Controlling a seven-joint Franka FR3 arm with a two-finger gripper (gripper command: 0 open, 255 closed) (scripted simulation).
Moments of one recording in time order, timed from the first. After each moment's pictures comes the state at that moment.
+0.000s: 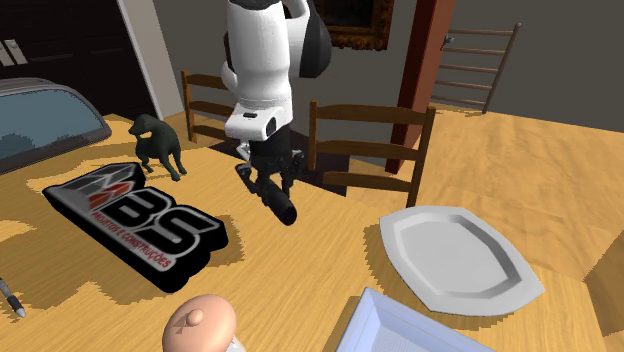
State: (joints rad) arm -0.14 0.06 -0.46 -2.20 0.04 2.26 -0.34
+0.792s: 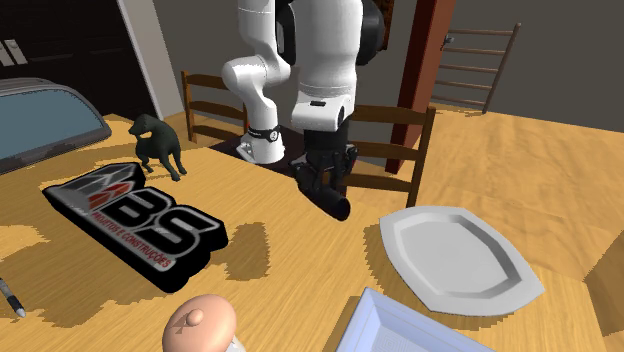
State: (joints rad) arm -0.06 0.18 -0.39 -1.98 0.08 2.15 -0.21
